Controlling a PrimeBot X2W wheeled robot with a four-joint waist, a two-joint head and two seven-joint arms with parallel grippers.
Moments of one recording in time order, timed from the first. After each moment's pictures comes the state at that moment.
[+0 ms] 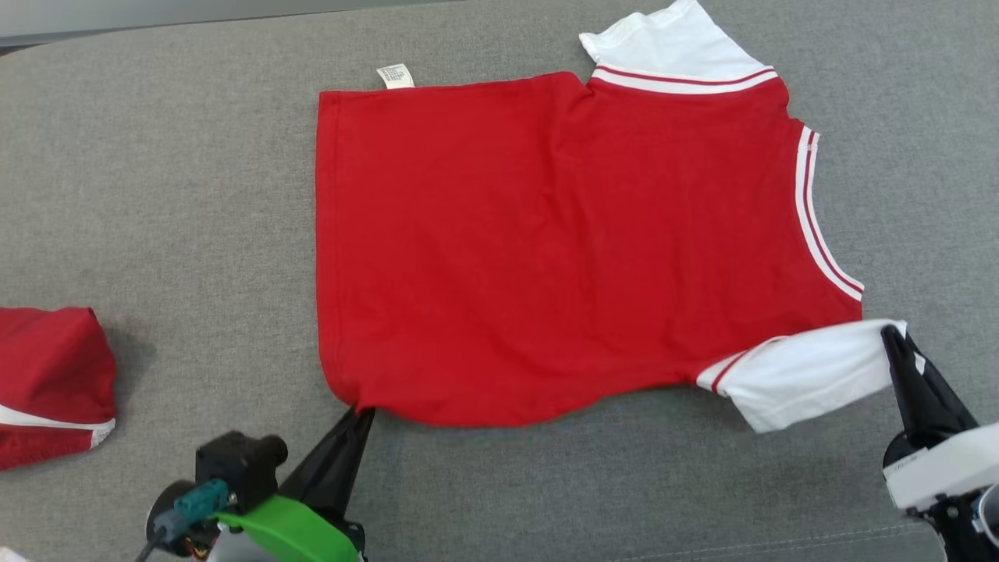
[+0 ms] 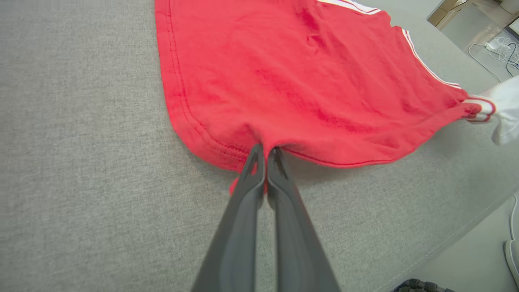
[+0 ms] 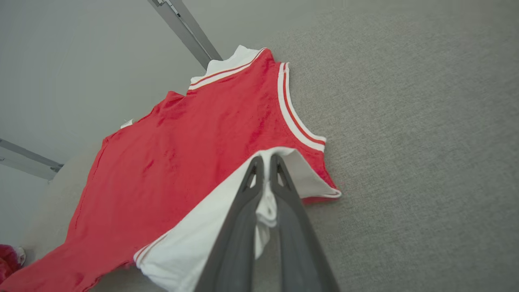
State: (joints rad) left arm -0.01 0.48 -0.55 -0.22 -0.65 0.15 0.07; right arm 0.13 -0.06 -0.23 -0.30 0.59 0.13 0.30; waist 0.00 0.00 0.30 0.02
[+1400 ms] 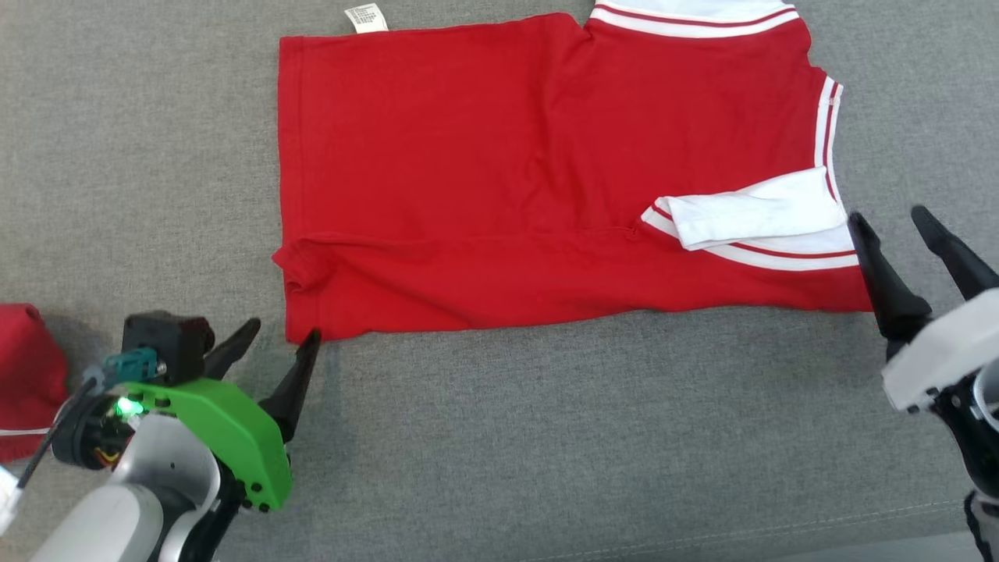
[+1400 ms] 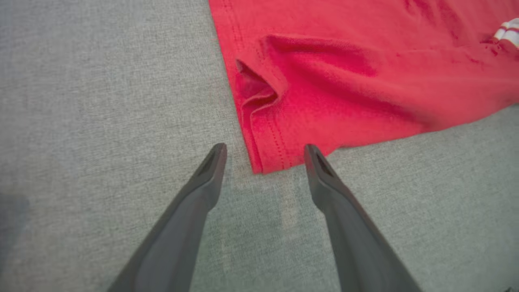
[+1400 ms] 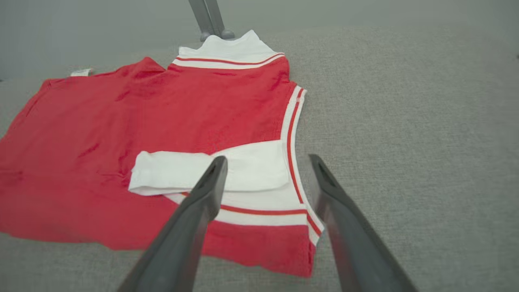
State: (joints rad) left arm -0.25 0.59 -0.49 -0.16 -0.73 0.17 0.35; right arm -0.17 -0.24 -0.13 -0.24 0.40 0.13 0.42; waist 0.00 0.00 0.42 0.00
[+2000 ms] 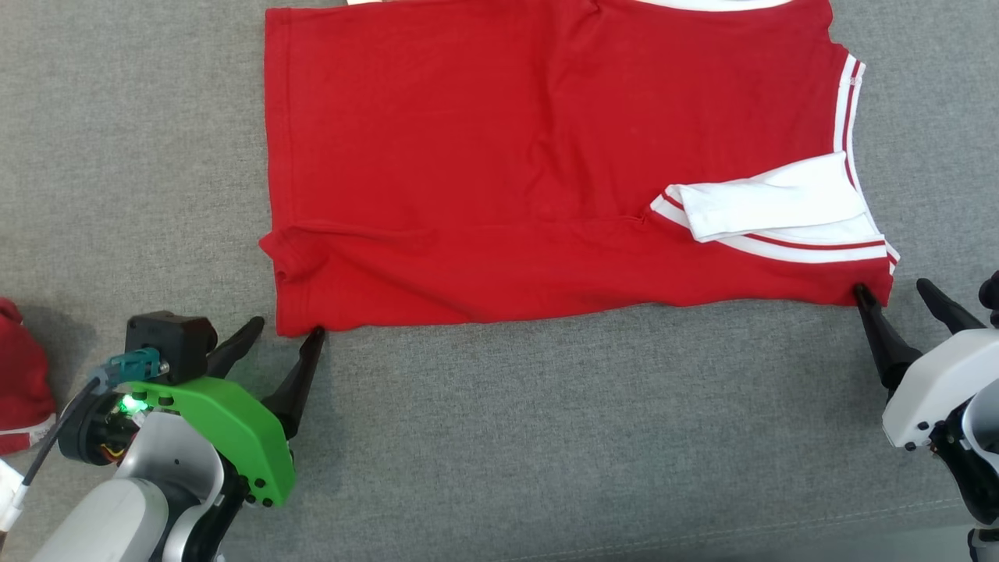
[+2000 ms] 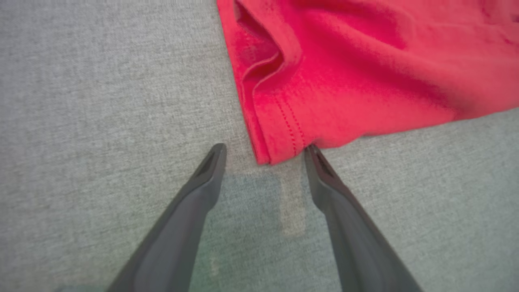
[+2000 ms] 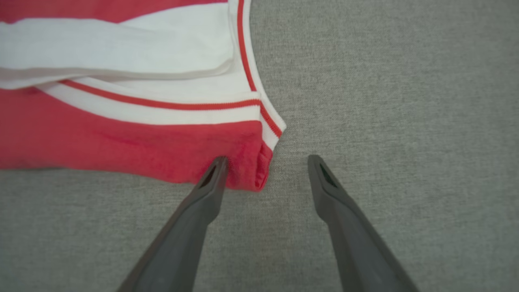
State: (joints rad) left arm -0.24 0.59 -0.49 -0.14 -0.74 0.16 0.32; right arm -0.08 -0.25 -0.16 -0.14 0.31 0.13 0.47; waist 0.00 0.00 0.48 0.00
